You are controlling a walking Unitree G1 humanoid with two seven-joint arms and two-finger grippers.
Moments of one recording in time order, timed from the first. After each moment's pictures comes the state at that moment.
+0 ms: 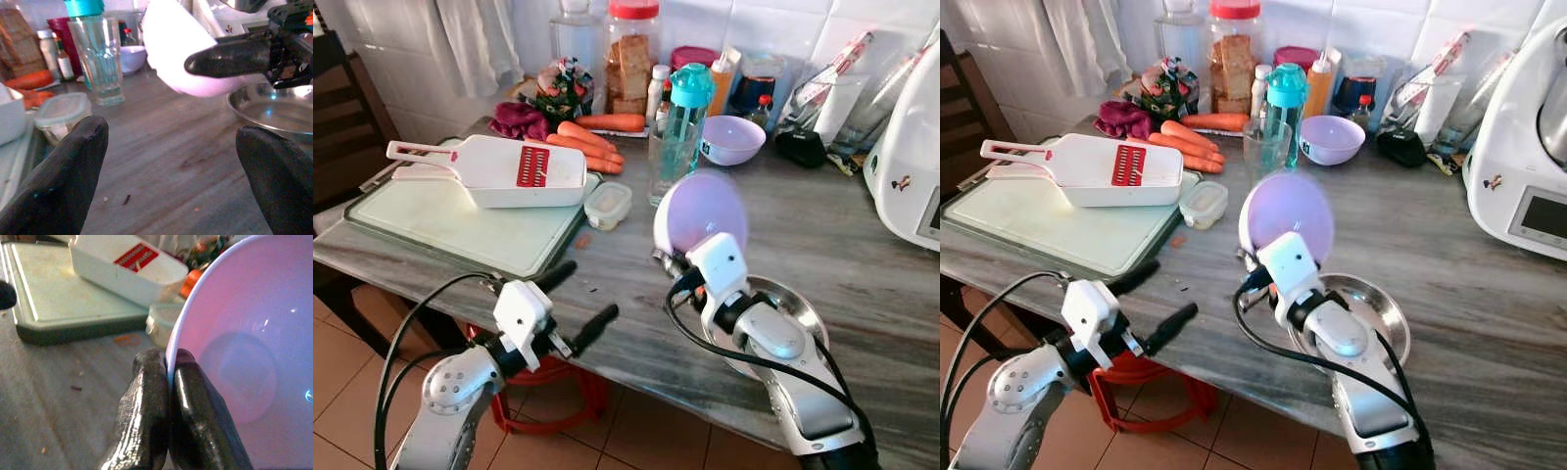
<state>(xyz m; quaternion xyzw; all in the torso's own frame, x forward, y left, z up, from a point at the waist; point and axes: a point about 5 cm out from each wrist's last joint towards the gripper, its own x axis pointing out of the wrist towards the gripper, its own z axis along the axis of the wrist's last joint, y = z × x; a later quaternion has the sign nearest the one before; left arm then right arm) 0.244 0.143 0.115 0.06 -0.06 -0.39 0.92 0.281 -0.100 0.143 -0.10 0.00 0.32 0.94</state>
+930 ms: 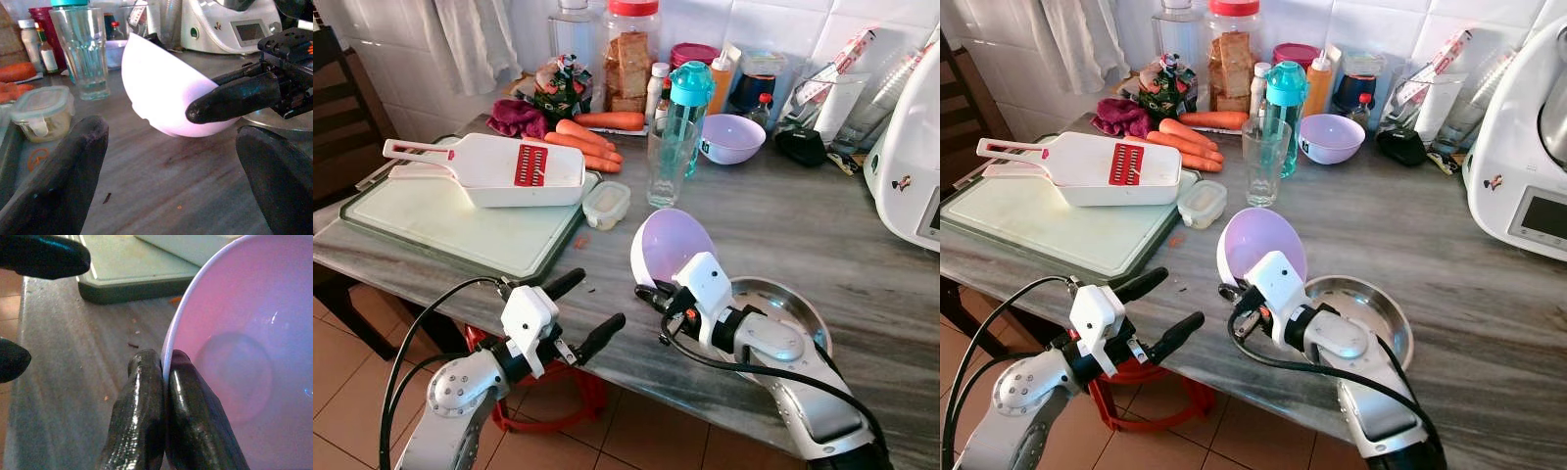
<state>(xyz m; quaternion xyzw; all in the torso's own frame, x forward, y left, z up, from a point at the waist) 0.240 0.137 0.111 0.05 -0.05 -0.41 0.91 0.269 -0.096 0.131 -0.09 0.08 0.42 0.90</state>
